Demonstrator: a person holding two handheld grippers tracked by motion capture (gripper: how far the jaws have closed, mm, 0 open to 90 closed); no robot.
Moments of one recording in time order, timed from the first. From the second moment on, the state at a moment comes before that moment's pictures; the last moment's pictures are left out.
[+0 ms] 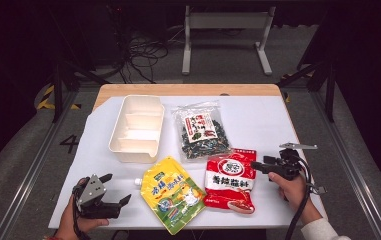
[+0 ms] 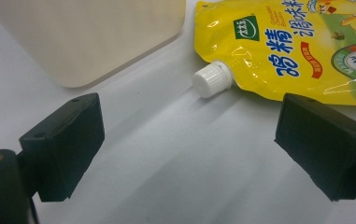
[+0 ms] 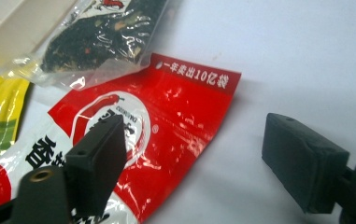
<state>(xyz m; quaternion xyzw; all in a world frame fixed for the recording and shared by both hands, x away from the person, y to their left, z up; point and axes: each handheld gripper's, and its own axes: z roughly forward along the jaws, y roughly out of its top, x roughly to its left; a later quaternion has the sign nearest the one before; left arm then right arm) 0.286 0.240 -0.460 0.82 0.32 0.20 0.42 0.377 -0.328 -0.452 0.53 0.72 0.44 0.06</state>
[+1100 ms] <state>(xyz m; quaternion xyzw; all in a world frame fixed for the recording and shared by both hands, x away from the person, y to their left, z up) 0.288 0.237 -0.463 0.83 0.32 0.20 0.41 0.400 -0.301 -0.454 0.44 0.79 0.42 0.04</state>
